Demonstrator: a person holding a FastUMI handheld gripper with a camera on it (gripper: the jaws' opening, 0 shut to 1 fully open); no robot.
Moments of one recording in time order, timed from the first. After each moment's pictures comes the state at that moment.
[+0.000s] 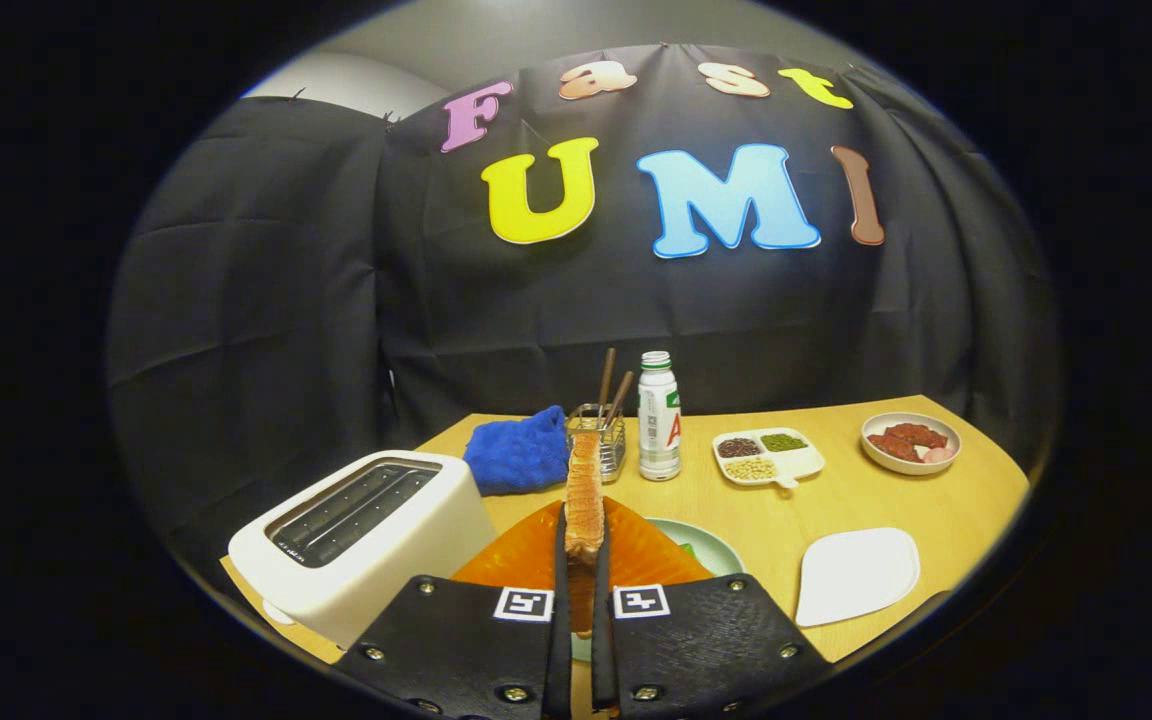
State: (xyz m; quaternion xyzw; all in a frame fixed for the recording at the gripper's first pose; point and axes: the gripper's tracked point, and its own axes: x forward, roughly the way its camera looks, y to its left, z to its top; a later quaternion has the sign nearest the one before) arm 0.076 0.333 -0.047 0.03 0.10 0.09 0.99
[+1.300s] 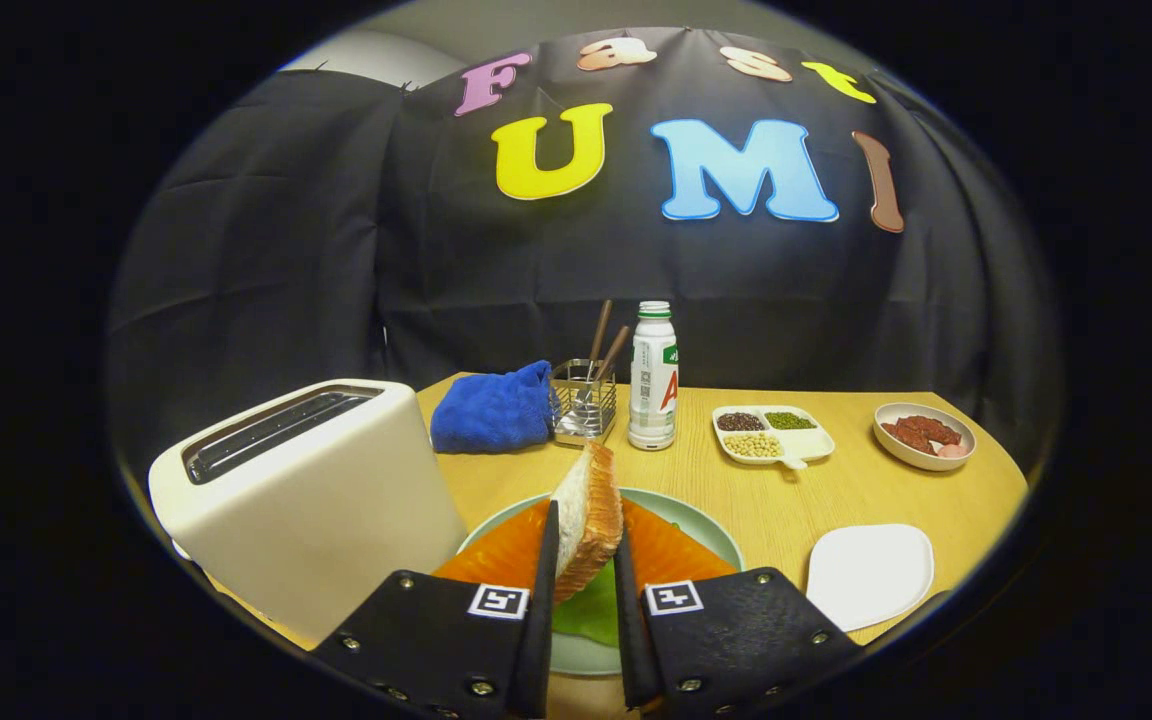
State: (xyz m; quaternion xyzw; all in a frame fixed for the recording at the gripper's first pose) arm 0.109 0.302 -0.108 -0.02 0.13 0.08 0.99
